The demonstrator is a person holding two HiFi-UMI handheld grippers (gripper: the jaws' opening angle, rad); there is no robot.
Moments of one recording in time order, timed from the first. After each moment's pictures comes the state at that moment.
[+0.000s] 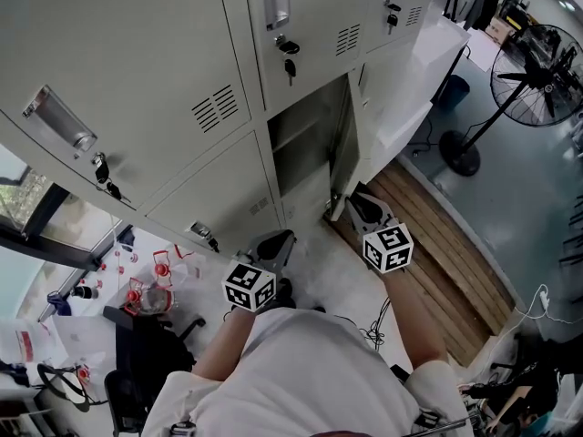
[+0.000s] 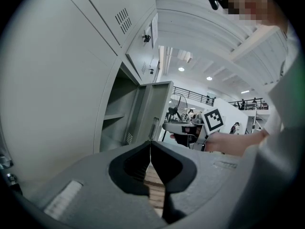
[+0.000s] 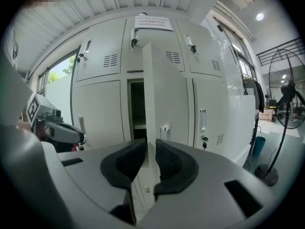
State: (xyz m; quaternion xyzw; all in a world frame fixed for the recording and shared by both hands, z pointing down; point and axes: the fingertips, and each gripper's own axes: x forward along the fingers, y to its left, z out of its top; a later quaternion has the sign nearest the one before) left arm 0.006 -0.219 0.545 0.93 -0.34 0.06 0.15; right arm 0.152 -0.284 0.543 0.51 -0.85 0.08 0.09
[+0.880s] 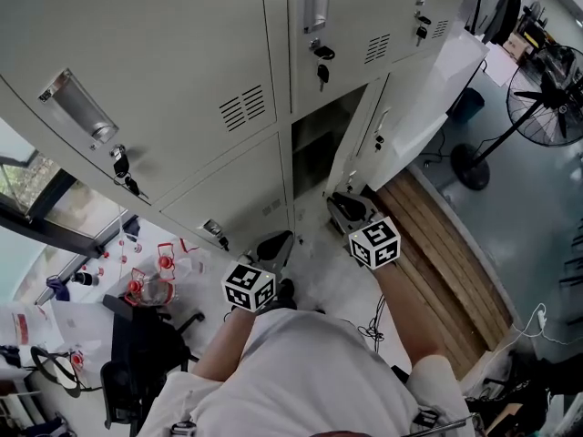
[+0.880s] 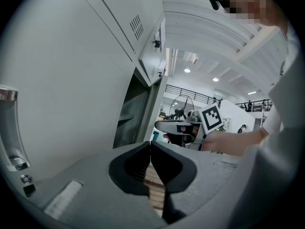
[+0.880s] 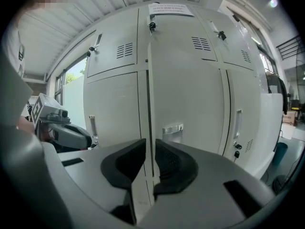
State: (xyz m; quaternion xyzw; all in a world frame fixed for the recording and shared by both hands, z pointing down) left arm -0.028 -0.232 0.549 0.91 -0.37 0.05 0.16; right arm 0.068 -0.310 0.542 0.41 -0.90 0.07 0.11
